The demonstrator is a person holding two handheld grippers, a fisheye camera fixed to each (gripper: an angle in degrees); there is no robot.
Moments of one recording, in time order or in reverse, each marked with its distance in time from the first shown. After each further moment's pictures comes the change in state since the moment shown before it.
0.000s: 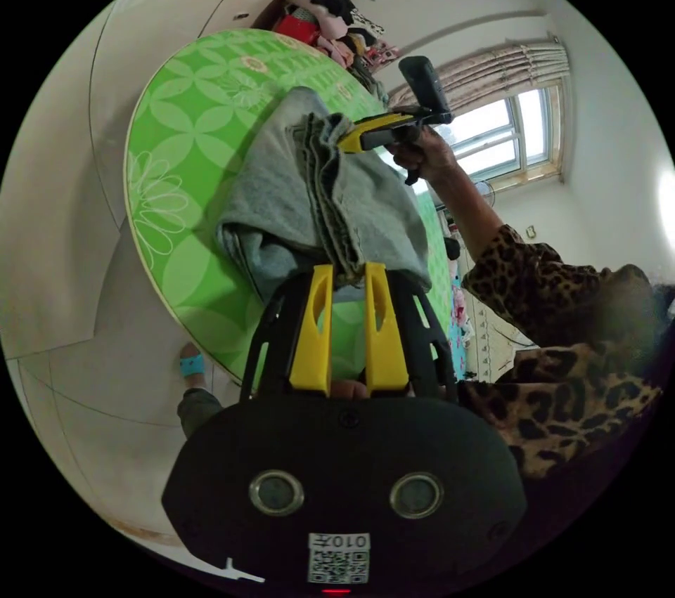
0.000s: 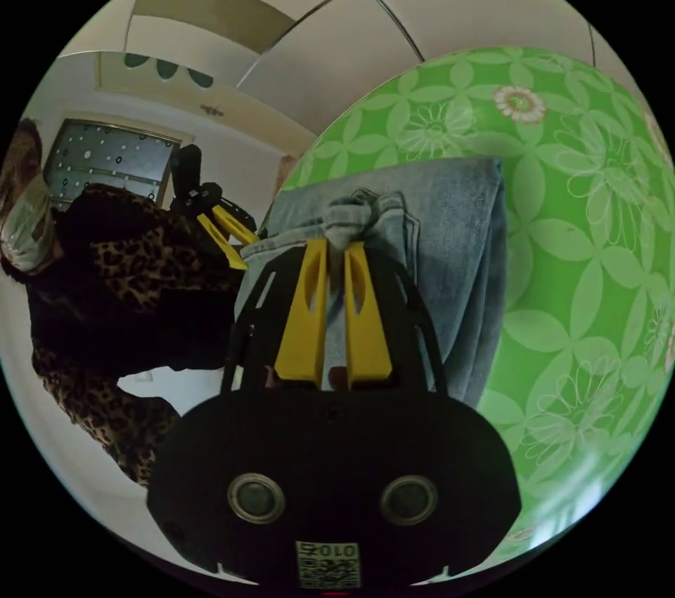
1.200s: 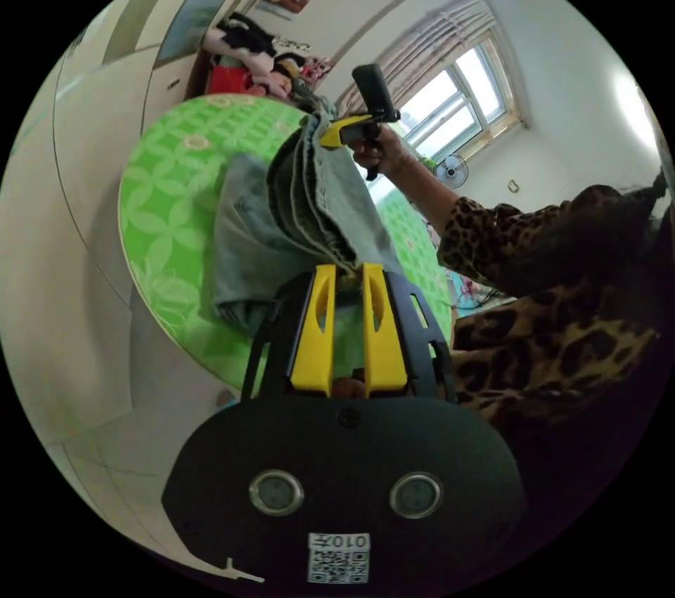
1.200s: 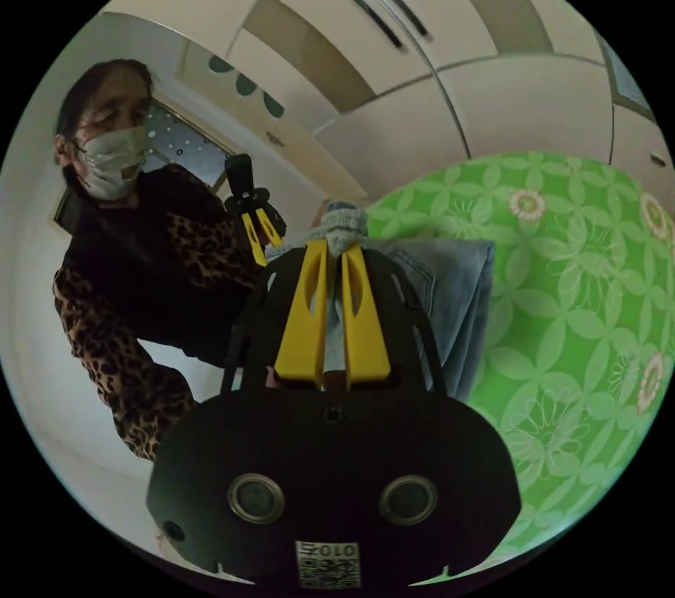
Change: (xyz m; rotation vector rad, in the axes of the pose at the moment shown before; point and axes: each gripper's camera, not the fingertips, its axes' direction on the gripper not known) left arm 0.058 -0.005 -0.051 0.070 -0.031 0.292; right arm -0.036 0.062 -0.058 0.226 -0.067 -0.211
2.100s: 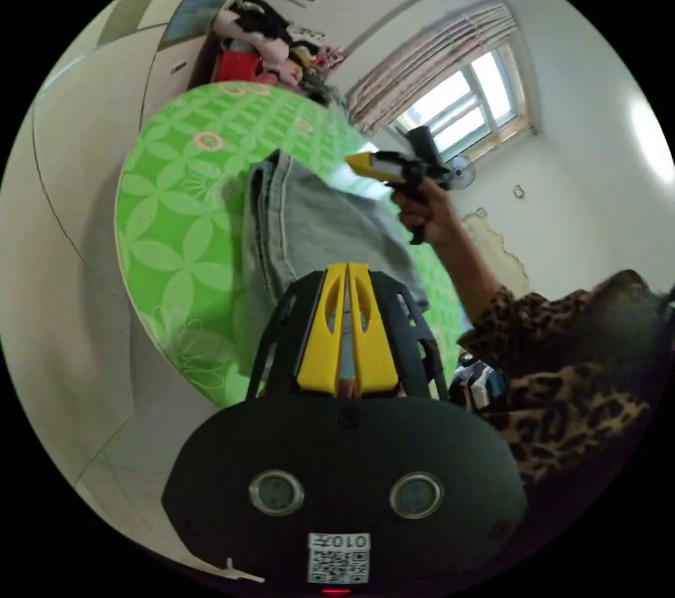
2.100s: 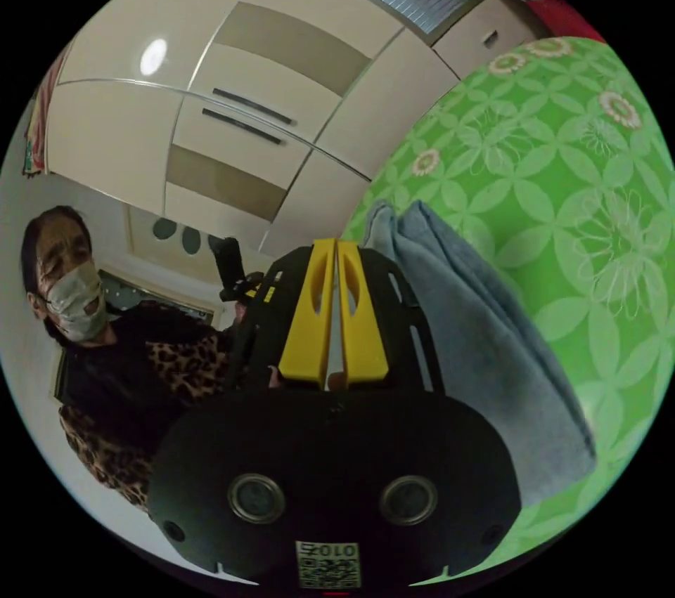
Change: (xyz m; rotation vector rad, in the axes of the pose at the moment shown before) left arm -0.082 -0.058 0.030 -0.093 0.005 -0.069; right arm -0.017 0.106 0.116 0.484 0.048 0.583
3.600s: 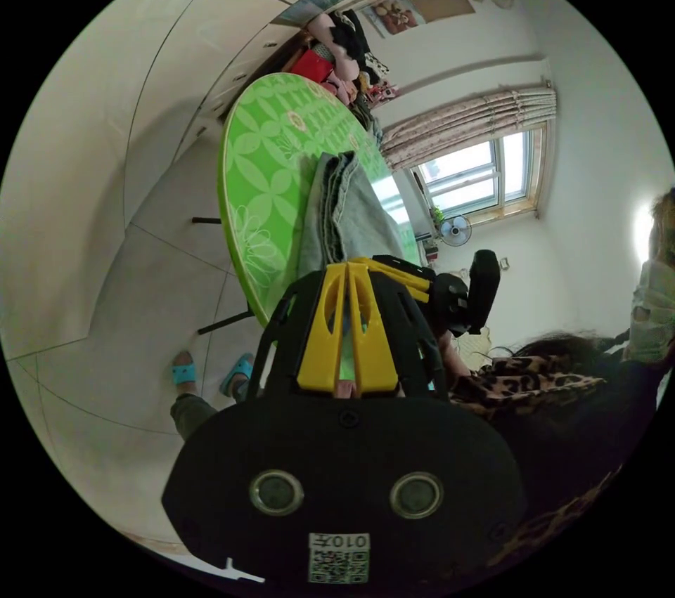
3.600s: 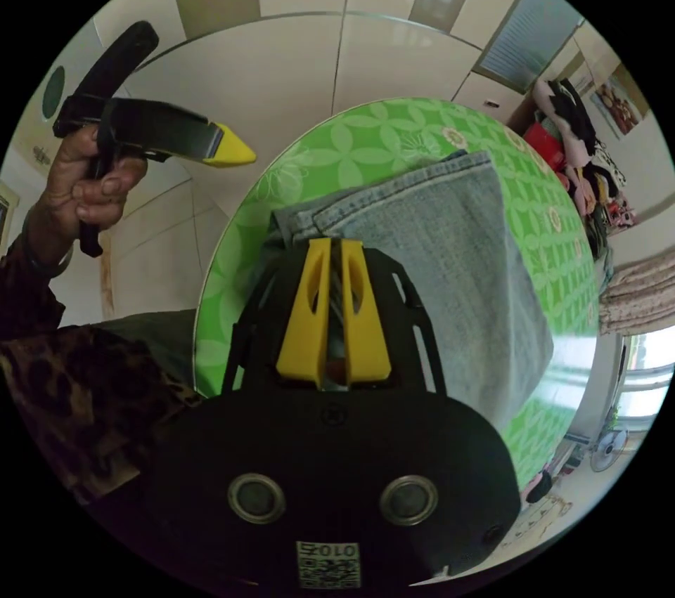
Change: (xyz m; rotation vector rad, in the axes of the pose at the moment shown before) left arm -0.099 0.079 -0.079 0.132 0.132 -0.302; right arm -0.181 0.174 0.304 -0.238 0.981 -0.317
